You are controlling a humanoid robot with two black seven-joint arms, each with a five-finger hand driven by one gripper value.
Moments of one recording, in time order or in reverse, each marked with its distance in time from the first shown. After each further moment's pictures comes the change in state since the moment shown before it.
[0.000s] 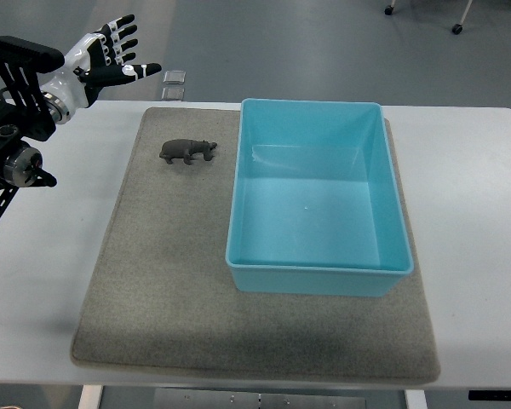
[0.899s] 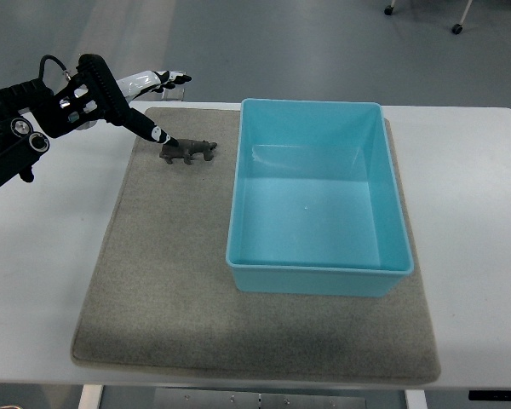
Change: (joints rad) left arm -0.168 0.061 0.355 -0.038 0.577 -0.093 0.008; right arm 0.000 0.000 0.000 0.000 0.000 0.000 0.000
